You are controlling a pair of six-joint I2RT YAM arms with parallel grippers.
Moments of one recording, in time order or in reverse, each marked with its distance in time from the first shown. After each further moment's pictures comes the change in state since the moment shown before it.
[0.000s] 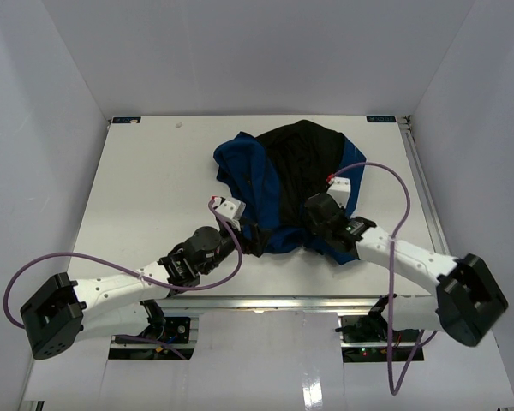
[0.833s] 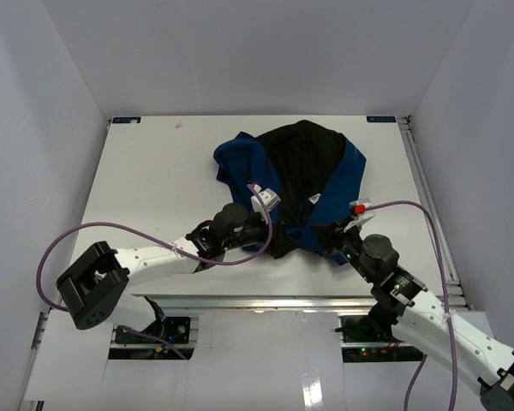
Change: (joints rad) left arm 0.082 0.327 0.229 -0.058 0.515 -0.072; right arm -0.003 -0.763 -0.466 0.450 -0.439 -0.291
